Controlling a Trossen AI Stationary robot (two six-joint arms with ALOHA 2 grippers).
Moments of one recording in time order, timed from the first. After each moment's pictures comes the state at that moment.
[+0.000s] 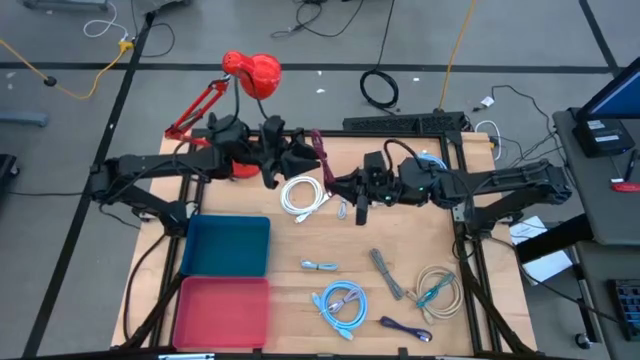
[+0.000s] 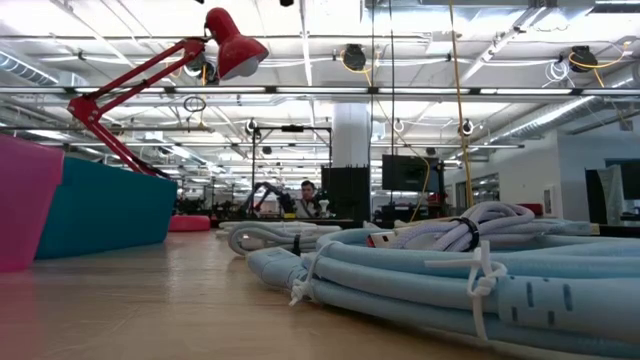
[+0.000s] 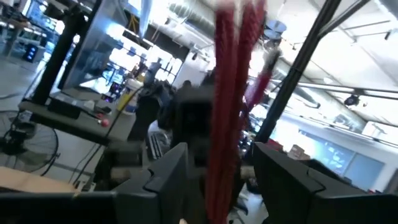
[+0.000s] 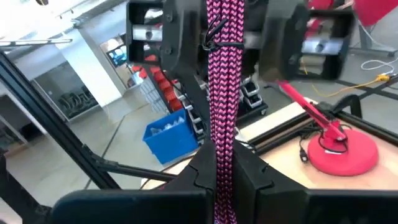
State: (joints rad) left arm 0.25 1.36 1.11 0.58 0.50 -0.60; right arm 0.09 1.35 1.22 0.08 0.21 0.49
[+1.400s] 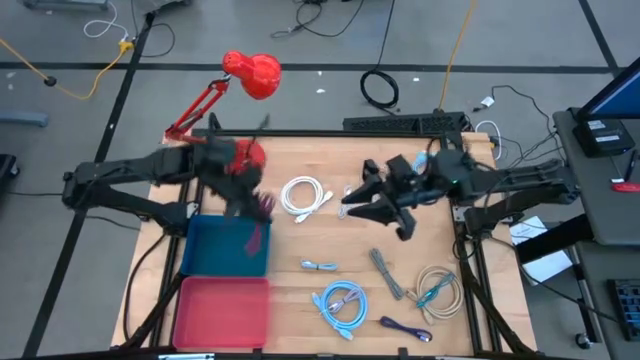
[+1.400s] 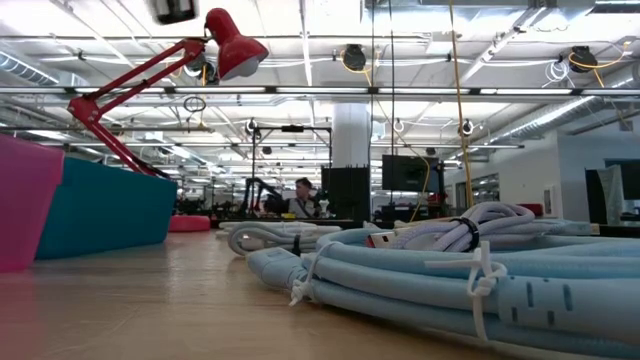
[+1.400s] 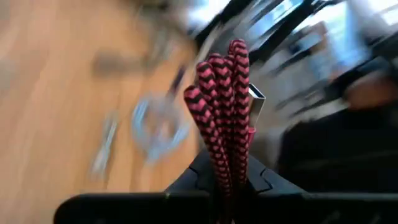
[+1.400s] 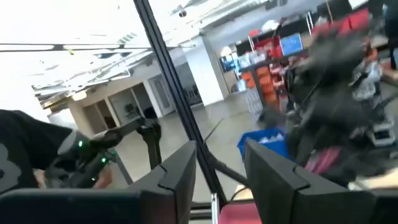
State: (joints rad) left arm 0.07 1.06 1.12 -0.63 0.59 -0.55; right arm 0.11 1.22 1.22 0.23 -0.23 0.42
